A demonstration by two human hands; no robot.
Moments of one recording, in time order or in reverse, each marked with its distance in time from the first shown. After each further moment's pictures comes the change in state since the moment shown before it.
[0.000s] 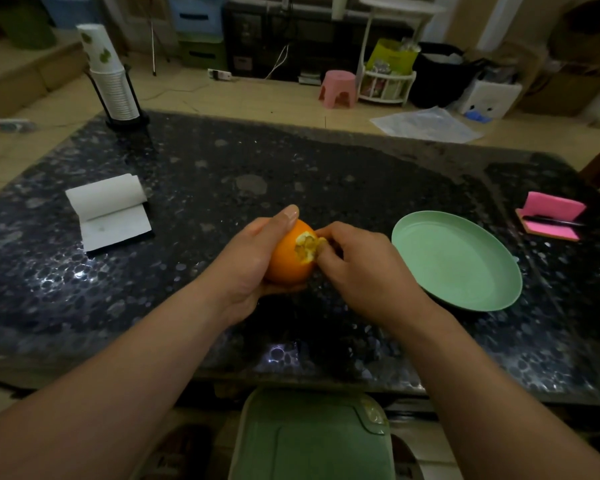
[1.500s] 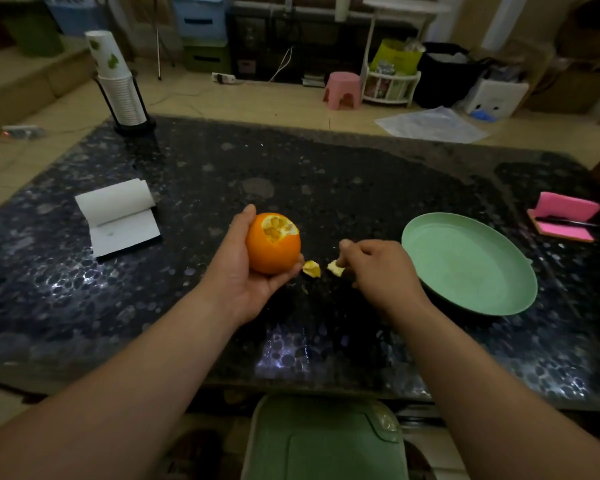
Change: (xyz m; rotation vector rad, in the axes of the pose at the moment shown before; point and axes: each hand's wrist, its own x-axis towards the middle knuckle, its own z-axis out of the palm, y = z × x) left_hand 0.039 -0.018 -0.028 -0.591 0.177 -0.156; right_hand 0.024 0.040 0.032 0.303 0.134 0.395
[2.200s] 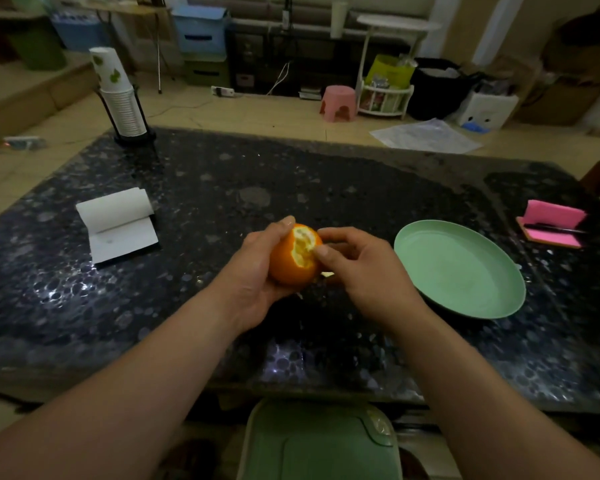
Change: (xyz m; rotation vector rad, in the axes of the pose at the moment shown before) left_hand -0.008 -0.010 0.012 0.357 -0.174 0.118; right_hand -0.026 -0.028 -0.012 0.223 -0.159 -0.153
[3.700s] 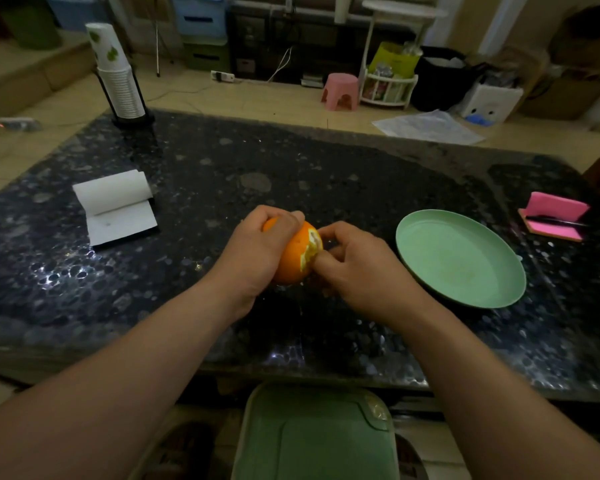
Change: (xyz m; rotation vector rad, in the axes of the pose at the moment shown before) left_hand -0.025 0.008 0.007 0.432 0.096 0.259; right_hand -0.017 -0.017 -0.001 -0.298 -0.183 -0.023
